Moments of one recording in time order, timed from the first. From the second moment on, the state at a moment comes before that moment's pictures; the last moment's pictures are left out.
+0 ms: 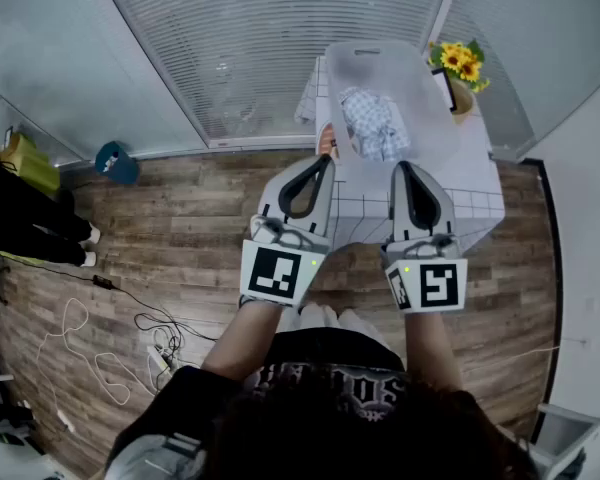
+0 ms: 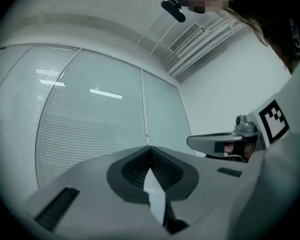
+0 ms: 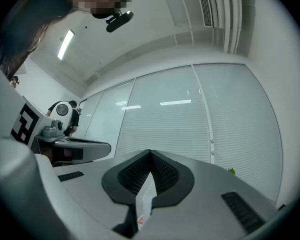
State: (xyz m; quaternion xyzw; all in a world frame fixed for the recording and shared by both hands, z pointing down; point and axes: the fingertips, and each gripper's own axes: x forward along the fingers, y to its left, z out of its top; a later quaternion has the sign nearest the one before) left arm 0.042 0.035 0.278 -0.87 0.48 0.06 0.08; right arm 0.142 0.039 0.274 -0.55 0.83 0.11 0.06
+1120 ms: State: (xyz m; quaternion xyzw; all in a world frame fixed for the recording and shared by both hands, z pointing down) left arm 0.057 0.026 0.273 -0.86 0.49 0.06 0.09; right arm 0.160 0.023 0.277 -0.52 0.85 0.09 0.07
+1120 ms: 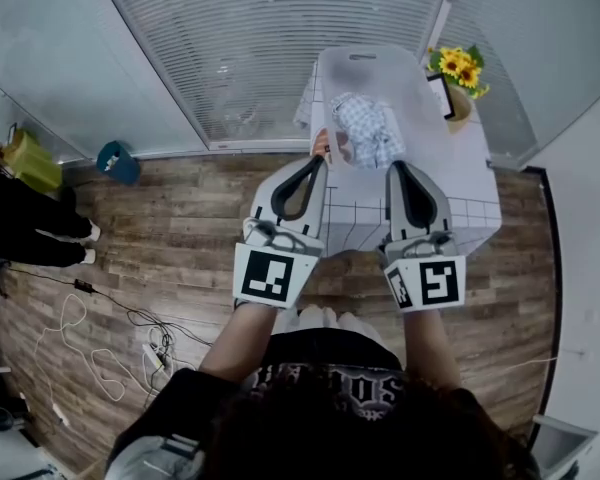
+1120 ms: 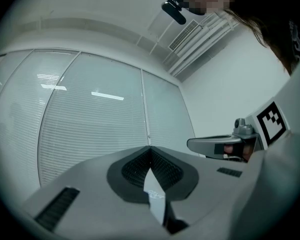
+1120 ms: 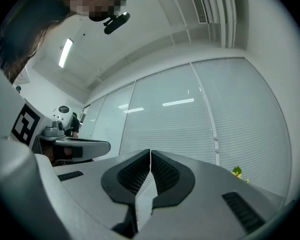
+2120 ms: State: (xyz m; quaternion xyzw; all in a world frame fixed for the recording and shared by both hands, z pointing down) left arm 0.027 -0.081 0.279 -0.87 0.48 0.07 0.07; right arm 0.140 -0.079 0.279 -0.55 0.83 0.10 0.06
